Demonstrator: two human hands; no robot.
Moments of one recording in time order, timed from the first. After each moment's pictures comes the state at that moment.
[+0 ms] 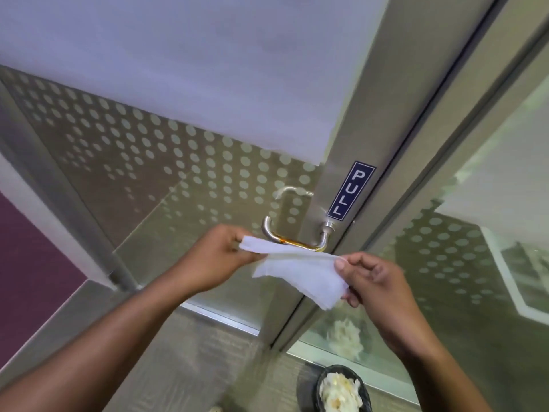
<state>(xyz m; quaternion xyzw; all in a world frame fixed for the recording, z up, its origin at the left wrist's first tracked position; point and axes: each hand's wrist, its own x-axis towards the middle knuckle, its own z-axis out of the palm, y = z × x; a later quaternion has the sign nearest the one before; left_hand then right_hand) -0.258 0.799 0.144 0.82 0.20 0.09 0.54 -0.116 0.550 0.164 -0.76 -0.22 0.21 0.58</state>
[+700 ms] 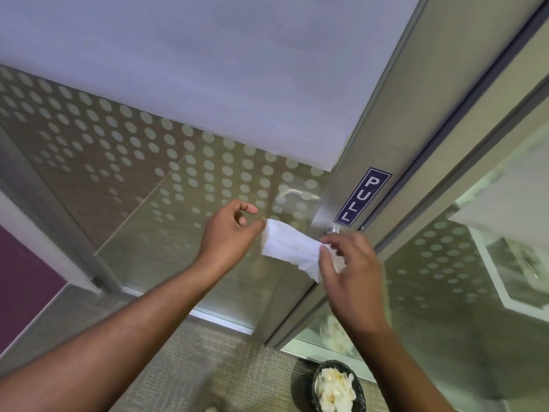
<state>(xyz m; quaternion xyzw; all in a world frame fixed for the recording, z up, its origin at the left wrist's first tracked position) -0.200 0.828 0.115 0.75 0.33 0.24 0.52 -0.120 0.612 0.132 -0.85 -0.33 -0.12 0.39</state>
